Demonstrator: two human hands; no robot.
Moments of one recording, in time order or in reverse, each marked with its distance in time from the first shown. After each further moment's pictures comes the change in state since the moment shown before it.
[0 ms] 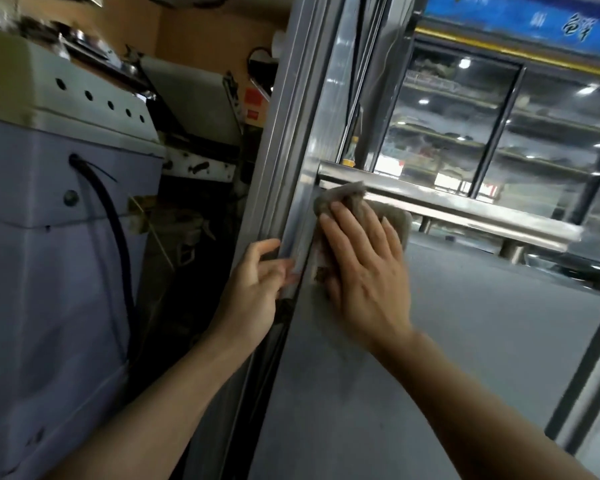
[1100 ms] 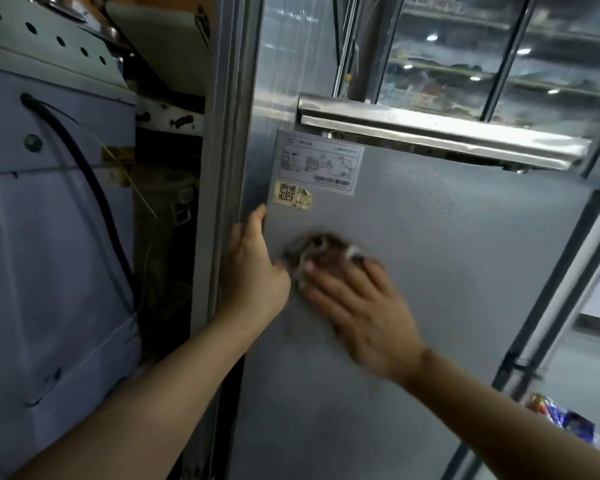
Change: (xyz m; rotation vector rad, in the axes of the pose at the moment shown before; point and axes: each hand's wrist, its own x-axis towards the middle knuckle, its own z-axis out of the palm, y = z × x) left_hand -0.045 -0.039 0.048 0.631 0.184 0.103; right_hand -0.148 0.021 0.011 -0.077 -0.259 -0.319
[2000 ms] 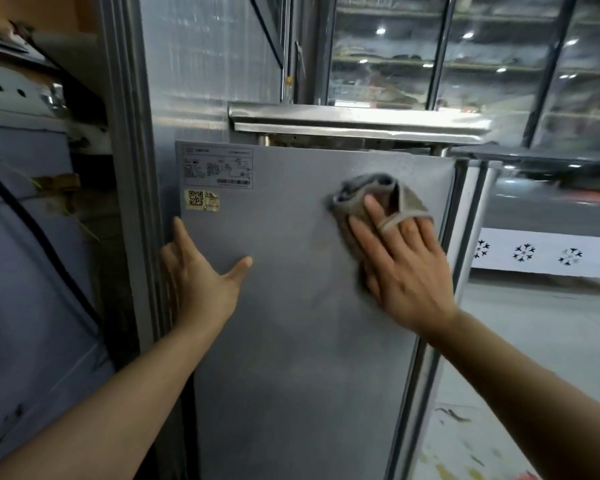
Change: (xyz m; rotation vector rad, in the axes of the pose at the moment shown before) left_hand -0.017 0.010 0.037 0.053 0.108 -0.083; right_hand -0.075 0.092 -0.030 -0.119 0.181 0.358
